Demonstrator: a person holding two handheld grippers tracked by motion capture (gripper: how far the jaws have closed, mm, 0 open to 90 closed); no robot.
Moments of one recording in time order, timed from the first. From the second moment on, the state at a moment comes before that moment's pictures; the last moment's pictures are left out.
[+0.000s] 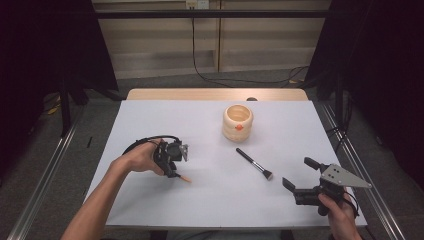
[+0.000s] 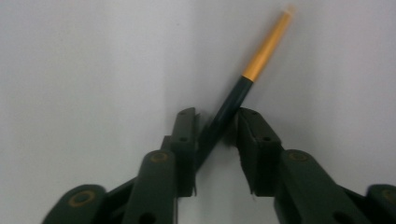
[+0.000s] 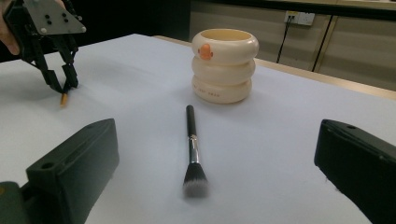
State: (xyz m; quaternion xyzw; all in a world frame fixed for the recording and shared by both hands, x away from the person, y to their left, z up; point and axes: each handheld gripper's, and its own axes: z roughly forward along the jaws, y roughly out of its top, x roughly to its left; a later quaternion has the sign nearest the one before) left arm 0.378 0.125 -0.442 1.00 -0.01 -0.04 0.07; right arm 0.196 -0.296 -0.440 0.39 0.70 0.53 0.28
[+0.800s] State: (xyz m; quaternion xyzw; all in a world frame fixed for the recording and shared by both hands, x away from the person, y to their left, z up) left arm 0.377 0.121 -0.442 1.00 0.03 -0.04 0.05; right arm 0.196 -0.296 -0.440 0.39 0.70 0.53 0.28
